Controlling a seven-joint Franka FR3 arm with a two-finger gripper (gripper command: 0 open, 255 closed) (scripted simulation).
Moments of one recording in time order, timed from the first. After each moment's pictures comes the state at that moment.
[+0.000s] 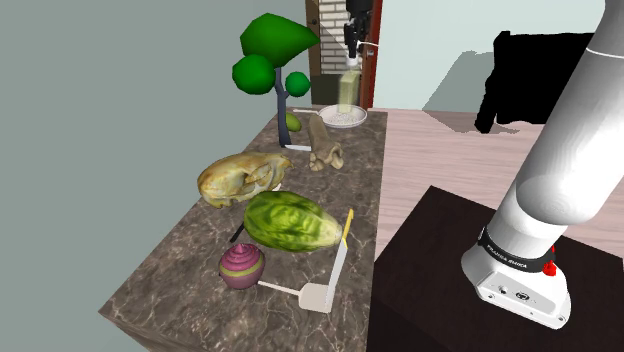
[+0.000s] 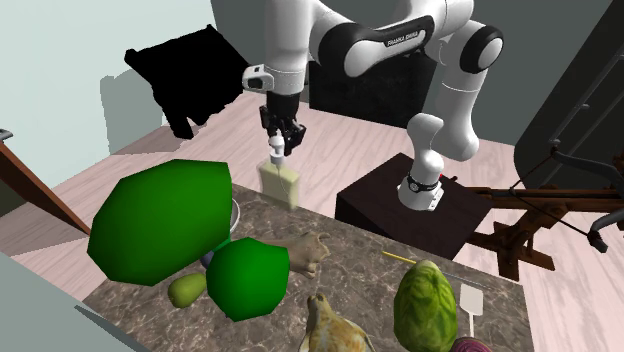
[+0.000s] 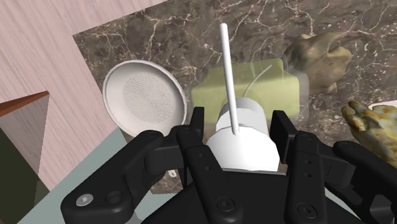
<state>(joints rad) -0.05 0.02 -0.24 -1.64 -0.08 1.77 -0.43</state>
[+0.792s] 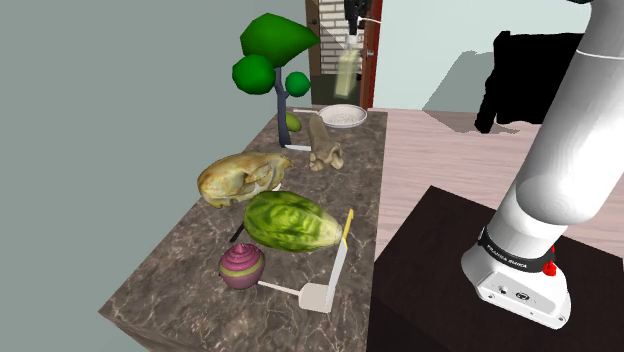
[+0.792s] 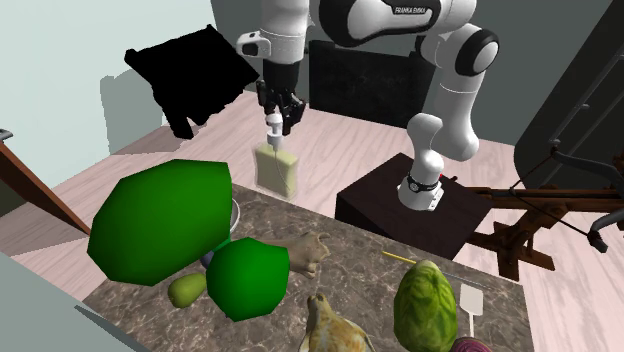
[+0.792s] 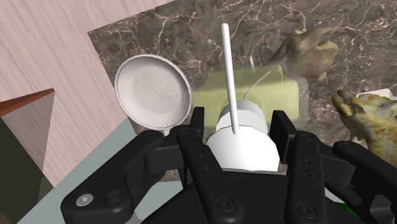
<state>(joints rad) -0.06 0.07 -0.24 -1.41 -0.06 1.59 -0.45</state>
